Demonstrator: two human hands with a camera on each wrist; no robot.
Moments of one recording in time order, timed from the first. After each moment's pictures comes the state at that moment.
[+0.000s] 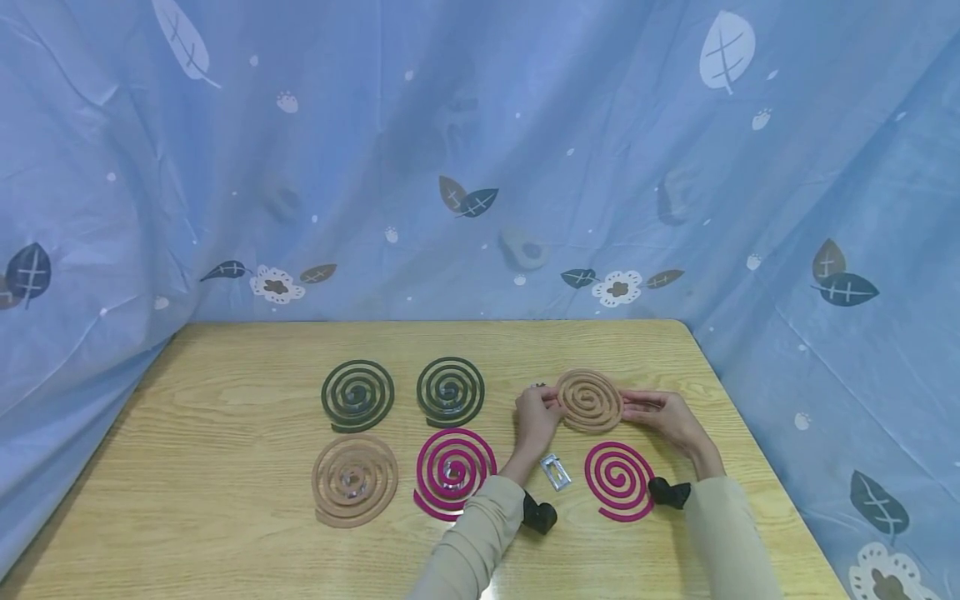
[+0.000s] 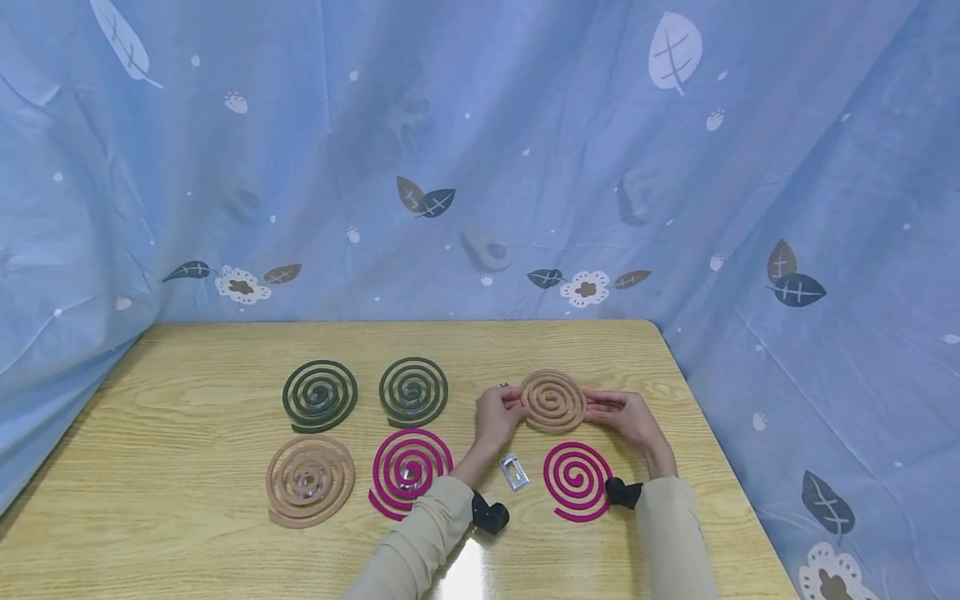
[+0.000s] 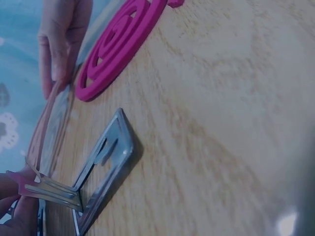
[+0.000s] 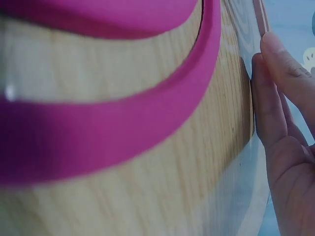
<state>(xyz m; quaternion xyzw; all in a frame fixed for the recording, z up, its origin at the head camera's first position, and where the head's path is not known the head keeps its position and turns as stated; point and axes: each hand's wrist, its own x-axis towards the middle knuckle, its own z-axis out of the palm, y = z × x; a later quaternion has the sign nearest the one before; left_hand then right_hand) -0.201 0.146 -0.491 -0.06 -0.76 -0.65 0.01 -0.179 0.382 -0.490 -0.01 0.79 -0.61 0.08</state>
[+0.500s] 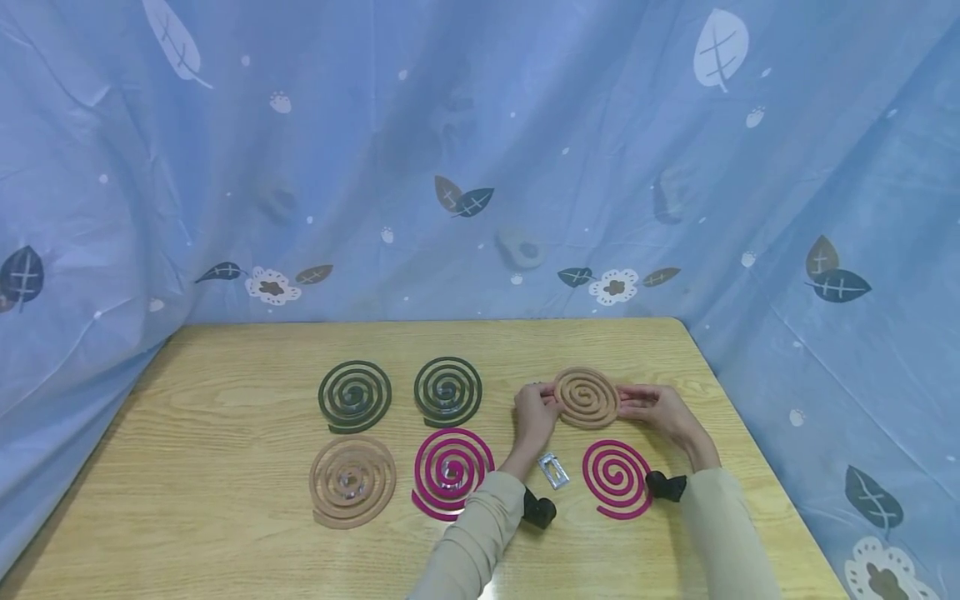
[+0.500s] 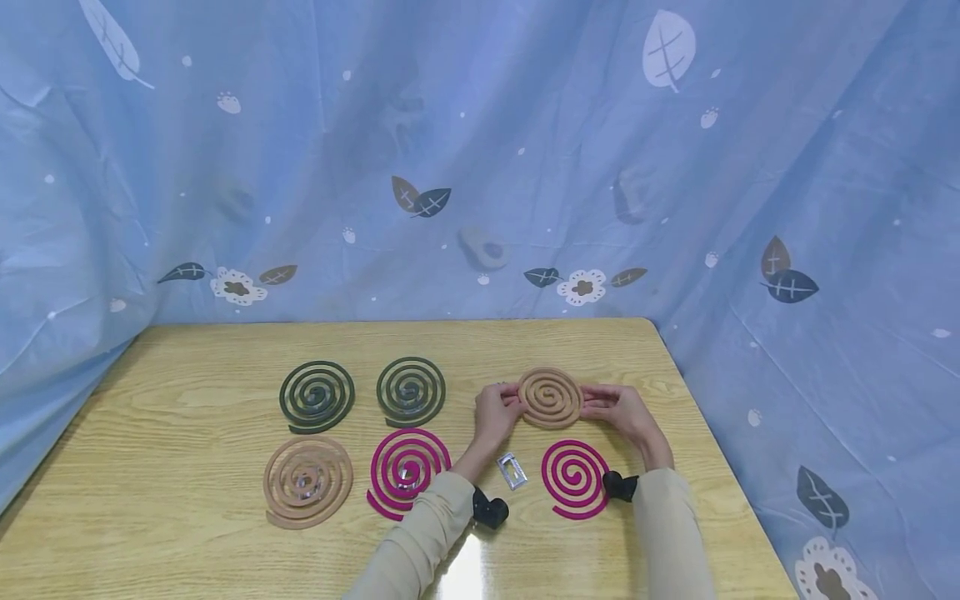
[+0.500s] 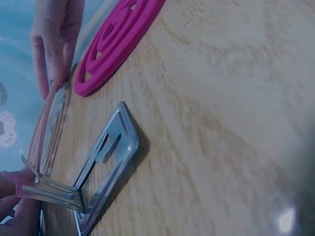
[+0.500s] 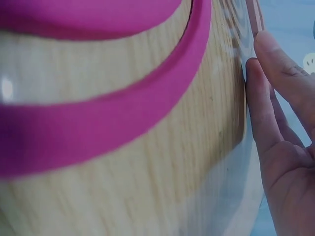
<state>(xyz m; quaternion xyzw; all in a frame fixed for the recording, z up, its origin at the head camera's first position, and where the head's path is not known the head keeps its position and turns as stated) -0.204 0.149 -0.489 -0.05 -0.76 -0.64 0.00 -0.184 0.382 -0.483 0.00 0.81 -0.58 0.10</state>
